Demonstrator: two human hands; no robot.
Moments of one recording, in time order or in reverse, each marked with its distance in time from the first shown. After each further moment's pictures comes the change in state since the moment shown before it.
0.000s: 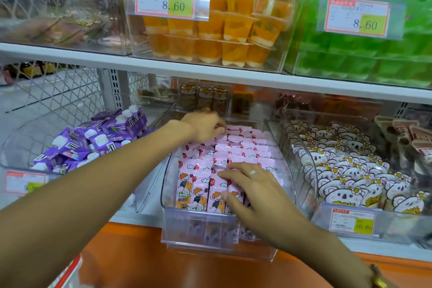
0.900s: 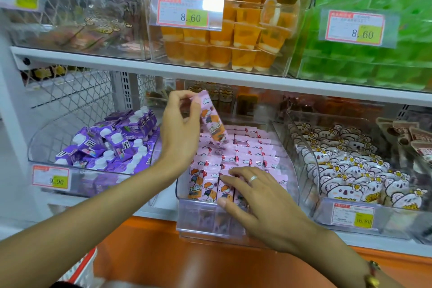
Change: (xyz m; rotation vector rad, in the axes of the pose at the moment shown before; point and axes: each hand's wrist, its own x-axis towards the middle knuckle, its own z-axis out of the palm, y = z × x) left_hand -0.105 0.047 -0.019 -1.005 1.017 -0.257; right_hand -0.011 -0.012 0.002 -0.084 -0.034 -0.058
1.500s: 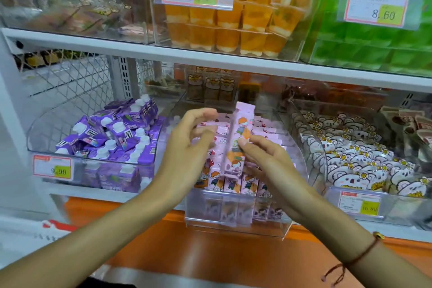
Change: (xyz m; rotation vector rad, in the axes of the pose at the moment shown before) left_hand -0.049 0.019 -0.027 -0.174 -0.311 -0.216; right_hand 0.030 -0.017 -0.016 1.312 0.178 0.538
